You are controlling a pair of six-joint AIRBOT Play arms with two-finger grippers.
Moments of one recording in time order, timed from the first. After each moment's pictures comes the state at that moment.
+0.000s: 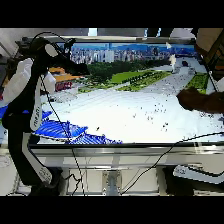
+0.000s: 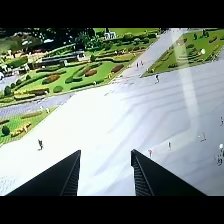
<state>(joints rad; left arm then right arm) -0.11 -1.94 2.06 1.07 -1.29 -1.36 -0.63 -1.35 1.32 -1.97 1.10 1.65</state>
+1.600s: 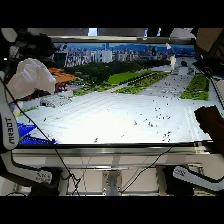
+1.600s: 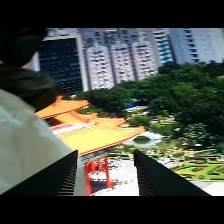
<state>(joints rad) 0.03 -1.61 2.06 1.59 -1.12 -1.45 -0.49 -1.26 1.40 -0.61 1.18 1.09</state>
